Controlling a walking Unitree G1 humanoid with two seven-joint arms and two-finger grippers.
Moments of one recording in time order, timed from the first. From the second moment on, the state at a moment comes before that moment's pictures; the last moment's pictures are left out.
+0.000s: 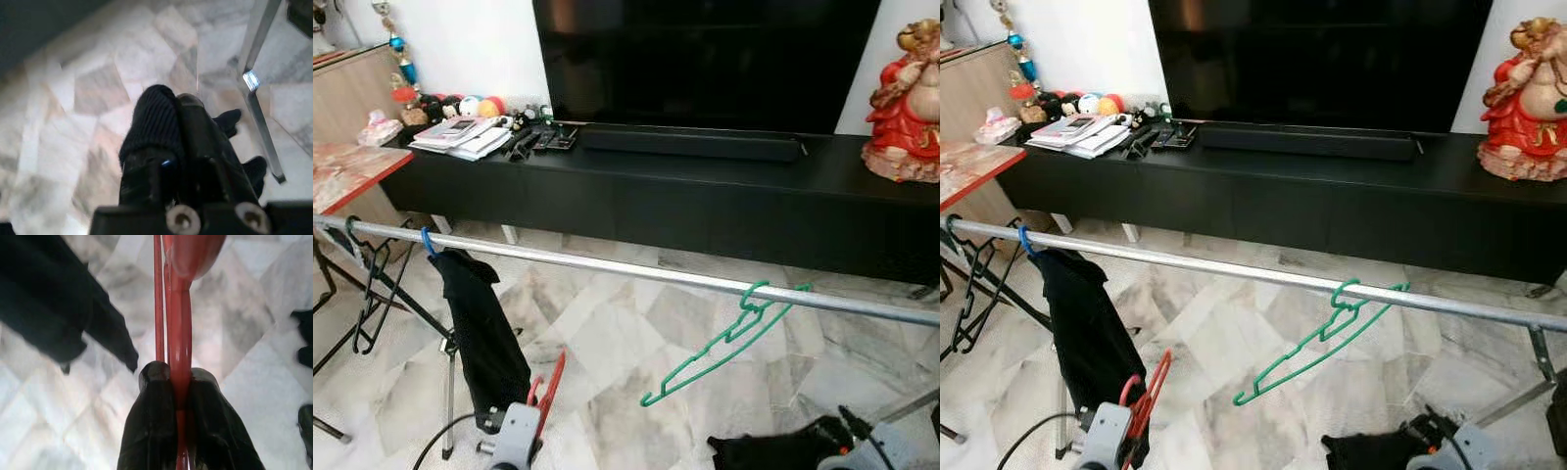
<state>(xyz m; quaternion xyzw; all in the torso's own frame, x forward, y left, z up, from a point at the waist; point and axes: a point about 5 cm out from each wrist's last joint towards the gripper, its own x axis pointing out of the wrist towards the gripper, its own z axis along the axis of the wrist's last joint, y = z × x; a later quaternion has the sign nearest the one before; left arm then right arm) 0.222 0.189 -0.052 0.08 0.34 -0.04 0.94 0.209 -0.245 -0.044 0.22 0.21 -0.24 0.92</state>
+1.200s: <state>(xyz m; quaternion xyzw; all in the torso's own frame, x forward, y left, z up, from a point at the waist) 0.170 0.177 -0.092 0.05 0.49 0.01 0.87 0.158 -0.236 -0.082 0.09 0.40 -0.11 0.90</state>
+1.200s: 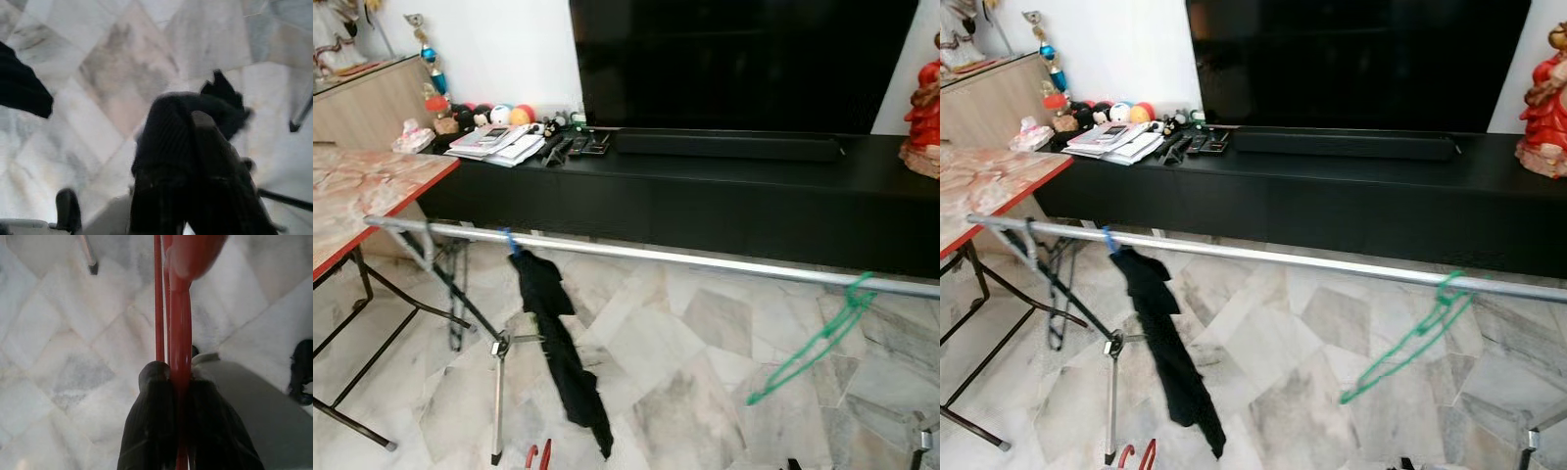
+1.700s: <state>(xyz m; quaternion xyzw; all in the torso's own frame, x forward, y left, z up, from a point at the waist) 0.179 0.179 -0.088 0.06 0.49 0.00 0.87 0.175 -0.222 -0.080 0.09 0.41 -0.10 0.90</state>
